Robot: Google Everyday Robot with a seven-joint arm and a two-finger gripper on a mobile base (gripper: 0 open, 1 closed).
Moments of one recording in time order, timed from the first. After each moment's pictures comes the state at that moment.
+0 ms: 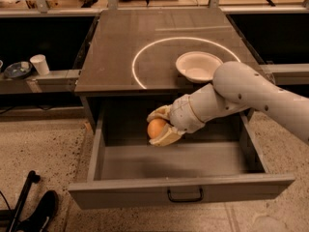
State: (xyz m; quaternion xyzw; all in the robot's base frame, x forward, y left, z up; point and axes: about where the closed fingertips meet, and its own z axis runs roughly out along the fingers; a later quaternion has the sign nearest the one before) arm 0.507 -0.010 0.742 -0.70 0.59 0.25 0.32
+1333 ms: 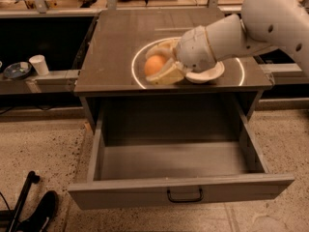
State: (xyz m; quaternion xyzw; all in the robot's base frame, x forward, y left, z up) arm 0.562 -0.009 0.913 -0.67 0.56 0.25 0.43
